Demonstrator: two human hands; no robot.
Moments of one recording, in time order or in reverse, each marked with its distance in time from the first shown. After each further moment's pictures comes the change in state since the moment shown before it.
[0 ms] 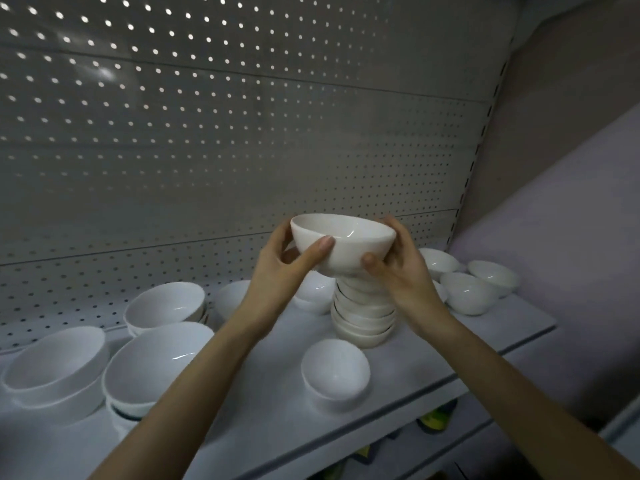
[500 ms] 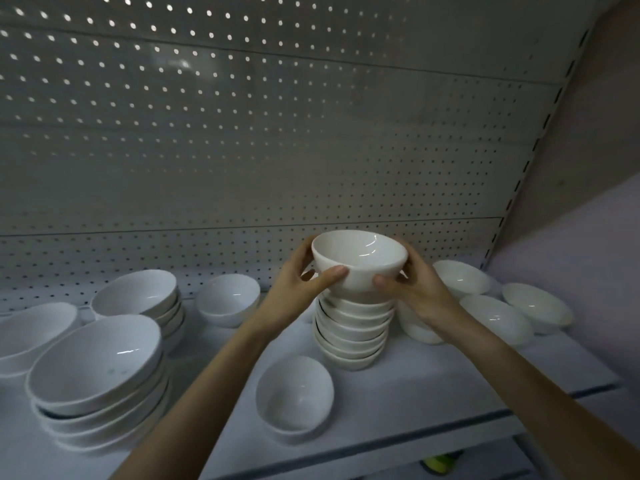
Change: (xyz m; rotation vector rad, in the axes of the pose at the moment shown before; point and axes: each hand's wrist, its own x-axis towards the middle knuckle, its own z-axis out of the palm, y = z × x) left_hand 0.049 -0.071 0.062 0.162 -0.003 -0.099; right_hand 0.059 0.078 -0.102 -0.003 -0.254 0.155
